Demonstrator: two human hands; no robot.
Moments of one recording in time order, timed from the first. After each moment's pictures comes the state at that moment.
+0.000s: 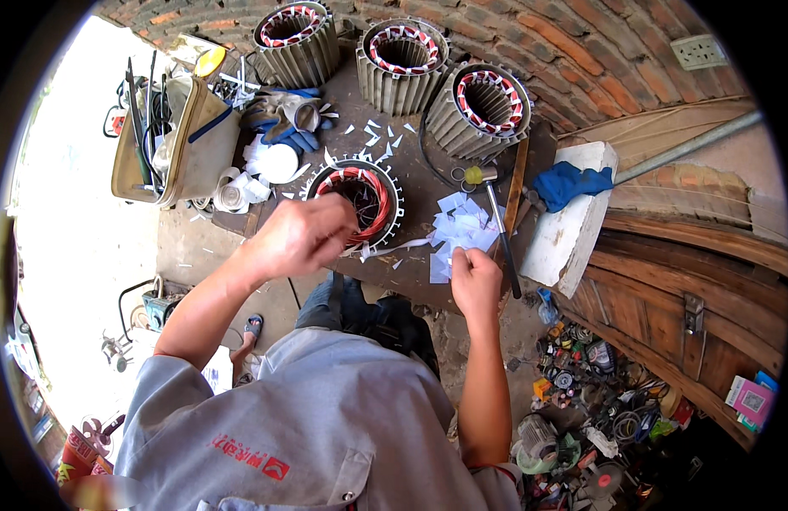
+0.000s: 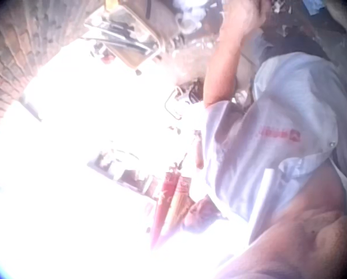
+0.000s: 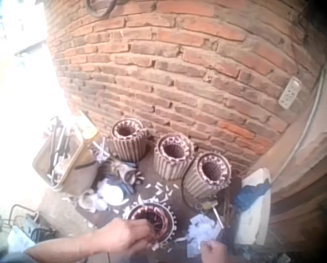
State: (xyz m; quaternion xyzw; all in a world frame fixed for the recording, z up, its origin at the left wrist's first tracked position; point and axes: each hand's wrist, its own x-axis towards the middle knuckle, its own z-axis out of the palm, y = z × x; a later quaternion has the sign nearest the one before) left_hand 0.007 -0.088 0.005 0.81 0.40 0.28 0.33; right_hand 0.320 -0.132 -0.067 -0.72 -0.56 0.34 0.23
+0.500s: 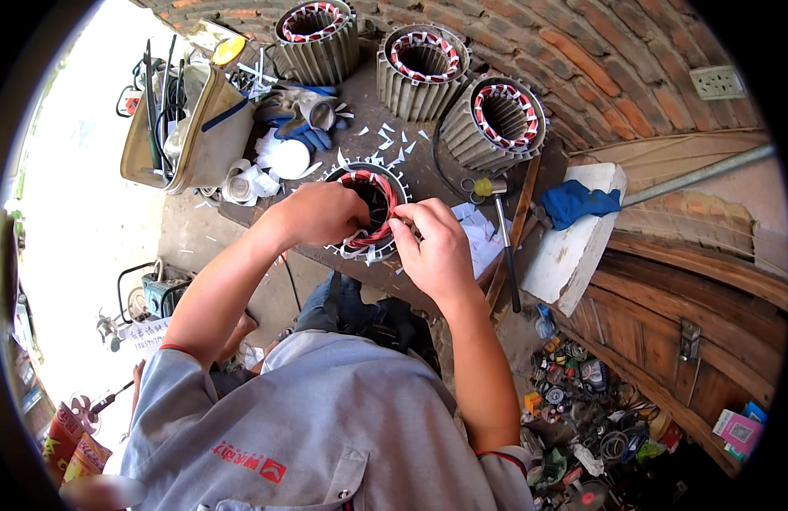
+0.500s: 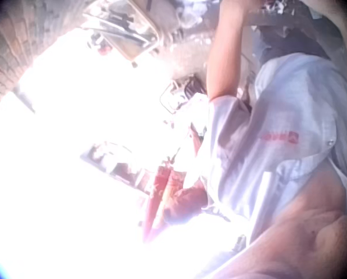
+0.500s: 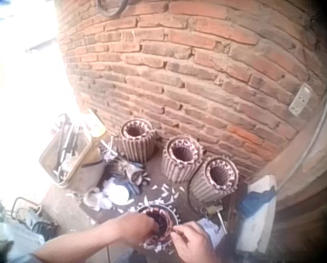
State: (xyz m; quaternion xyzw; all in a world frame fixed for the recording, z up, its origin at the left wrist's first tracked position) left_hand 0.020 -0.051 0.000 0.77 0.51 -0.09 0.37; right_hand 0.237 -0.075 -0.014 -0.46 -0.74 0.37 0.32
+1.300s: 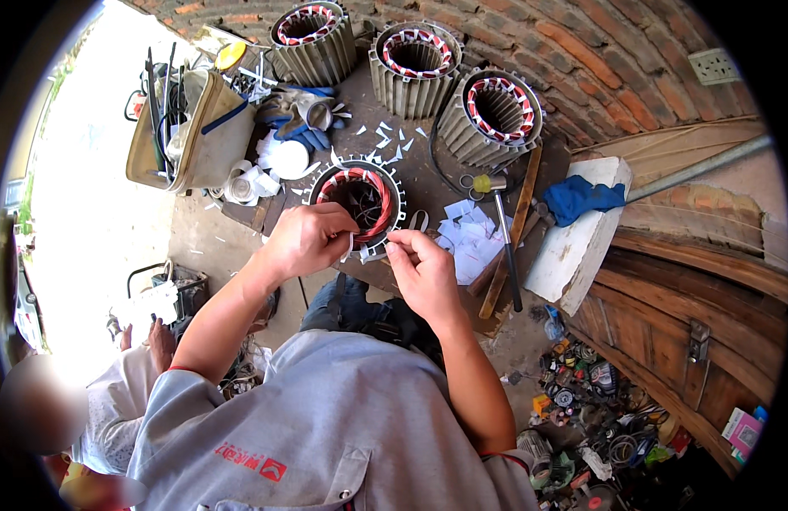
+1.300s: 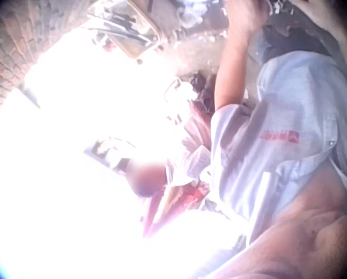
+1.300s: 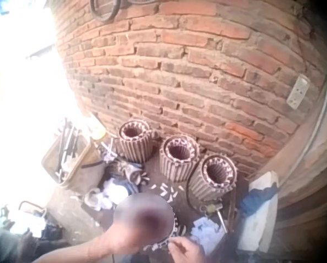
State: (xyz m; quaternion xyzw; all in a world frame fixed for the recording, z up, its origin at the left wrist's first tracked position) left_hand 0.020 -0.105 -0.017 0.77 0.53 0.21 0.27; right_hand 0.248 -0.116 -0.037 -0.50 -0.58 0.55 0.34
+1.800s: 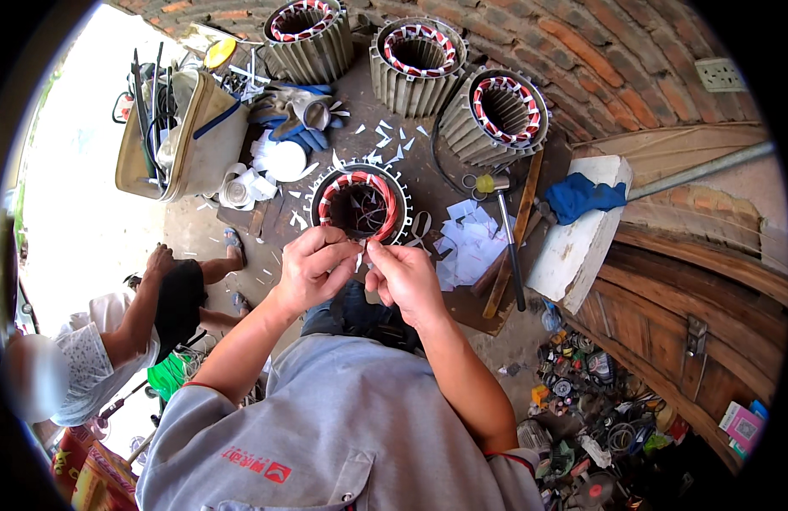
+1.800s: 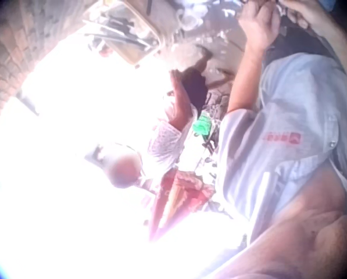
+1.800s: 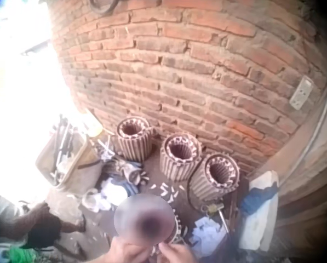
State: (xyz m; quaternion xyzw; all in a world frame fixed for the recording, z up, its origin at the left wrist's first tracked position) left_hand 0.028 -0.141 -0.048 0.73 0.51 0.42 0.19; right_hand 0.215 -0.113 -0.027 -0.51 -0.26 0.79 0.23
